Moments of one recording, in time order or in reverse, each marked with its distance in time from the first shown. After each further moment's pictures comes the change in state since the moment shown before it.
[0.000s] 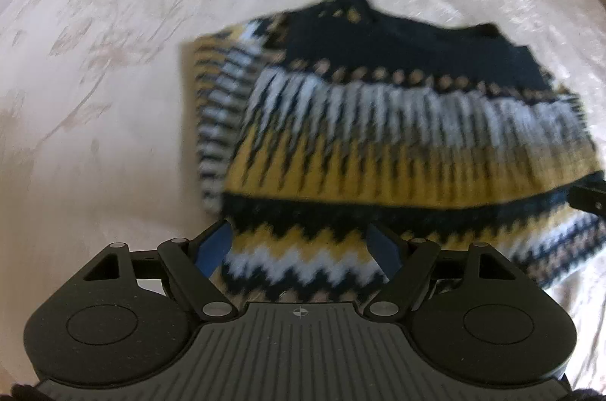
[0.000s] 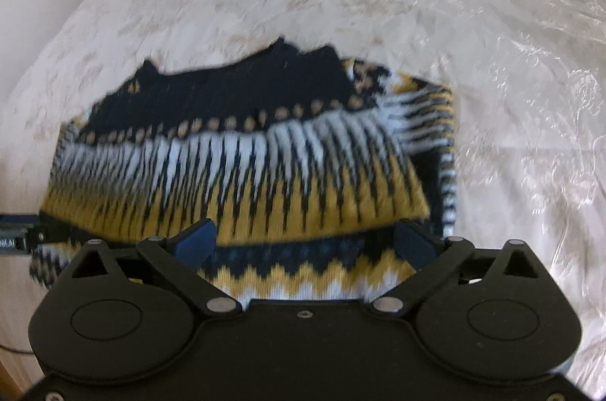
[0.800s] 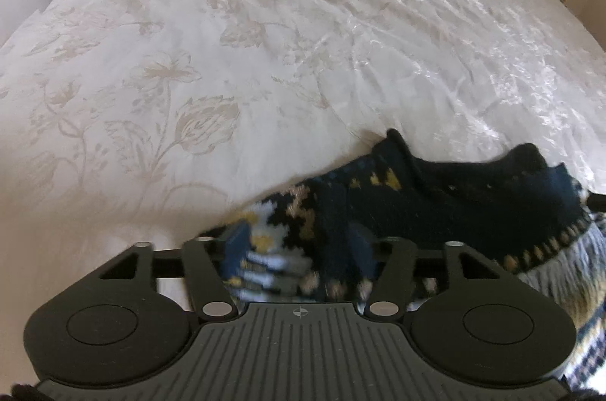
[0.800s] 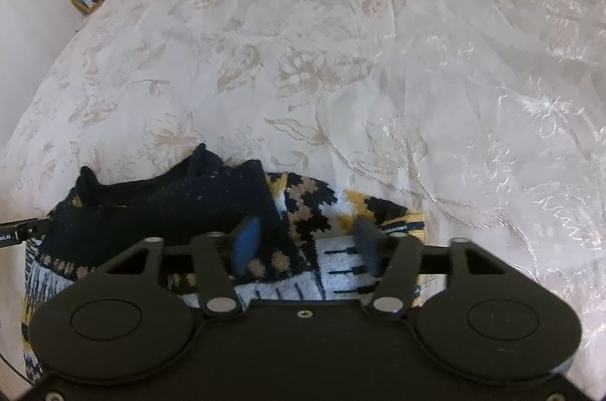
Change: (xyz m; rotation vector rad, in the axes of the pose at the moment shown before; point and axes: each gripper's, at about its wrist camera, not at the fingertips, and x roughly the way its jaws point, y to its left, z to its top) left arm 0.025 0.020 0.115 0.041 -0.178 -0.044; right arm 0.044 -0.065 0.094 0.130 -0.092 0.056
